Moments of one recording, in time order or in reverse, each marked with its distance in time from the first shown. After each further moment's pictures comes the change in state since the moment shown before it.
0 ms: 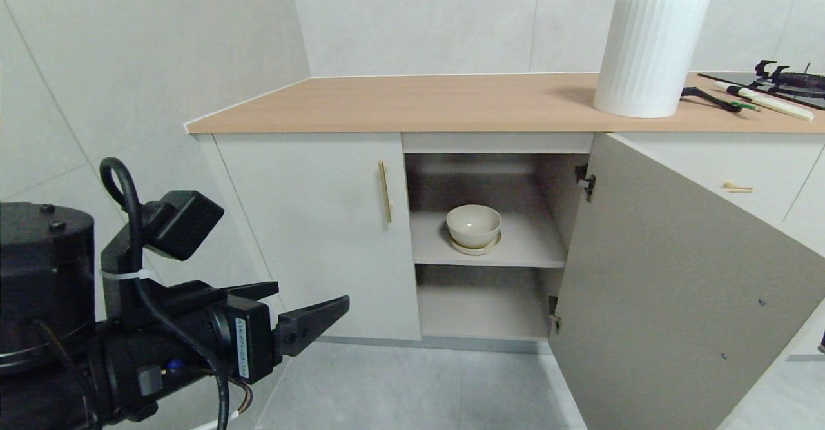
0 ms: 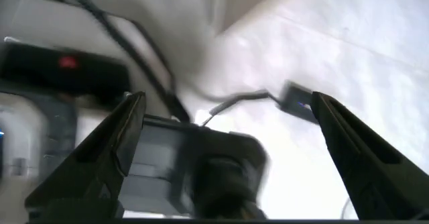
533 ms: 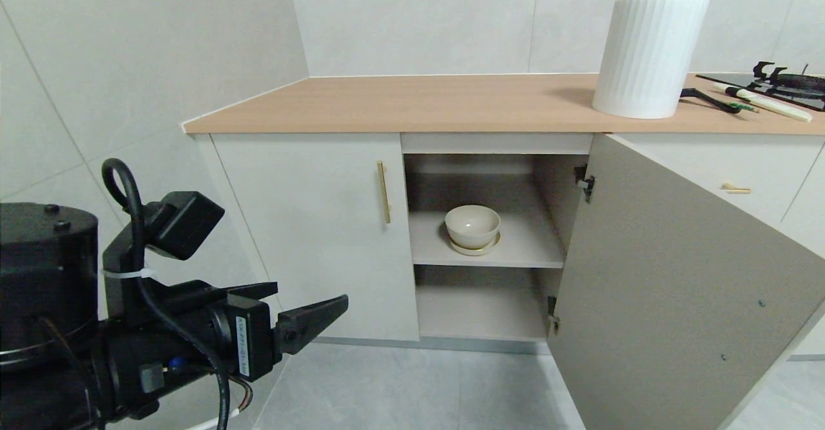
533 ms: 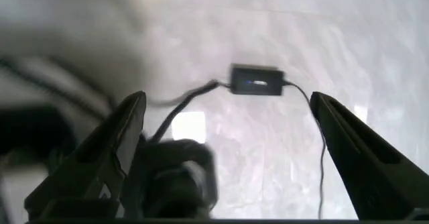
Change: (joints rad) left arm 0.000 0.004 0.001 0.001 0.000 0.000; right arm -0.480 -0.008 -0.053 -0.013 -0.088 -0.236
